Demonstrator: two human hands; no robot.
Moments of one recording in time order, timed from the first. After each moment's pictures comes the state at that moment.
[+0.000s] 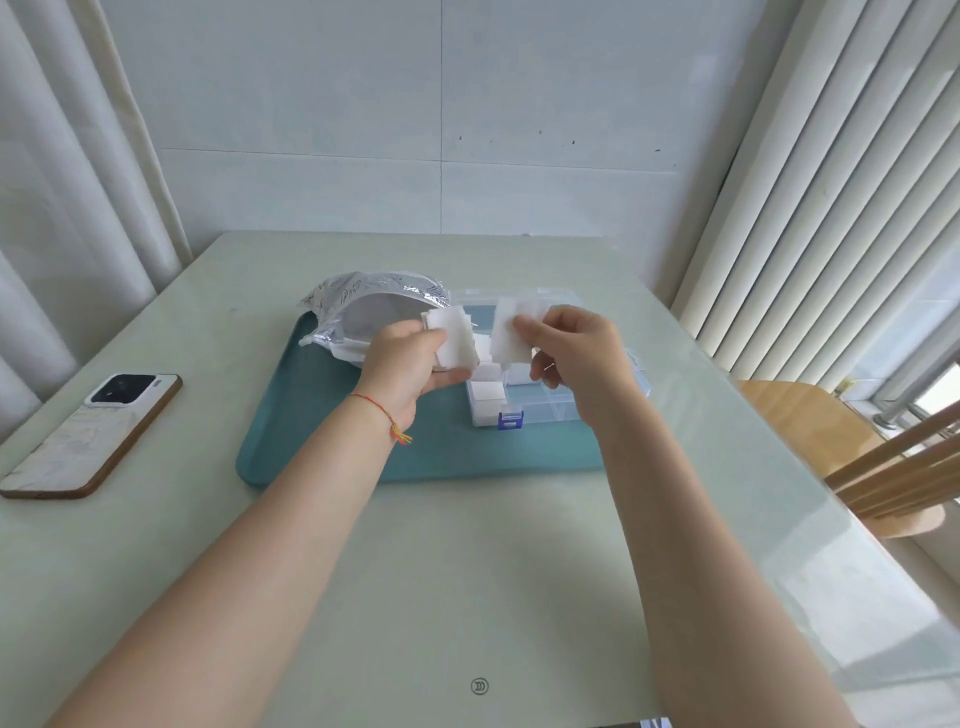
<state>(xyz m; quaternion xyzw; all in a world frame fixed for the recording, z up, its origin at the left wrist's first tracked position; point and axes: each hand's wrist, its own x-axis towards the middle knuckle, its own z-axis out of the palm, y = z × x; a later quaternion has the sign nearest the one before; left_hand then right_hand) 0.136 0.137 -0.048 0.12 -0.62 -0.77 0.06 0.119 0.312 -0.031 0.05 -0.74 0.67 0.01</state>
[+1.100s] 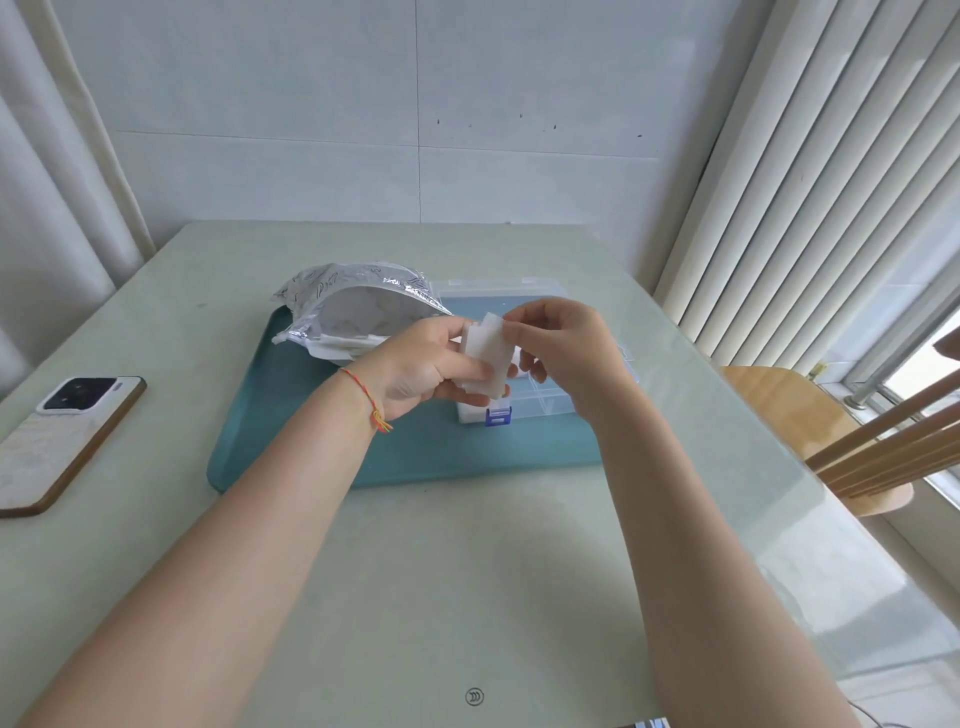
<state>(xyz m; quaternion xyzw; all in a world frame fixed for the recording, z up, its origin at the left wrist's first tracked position) 0.136 0.140 -0.038 -0.10 -0.69 -0.70 -0.16 0.122 0.313 -0.028 0.07 -0.80 0.60 0.03</state>
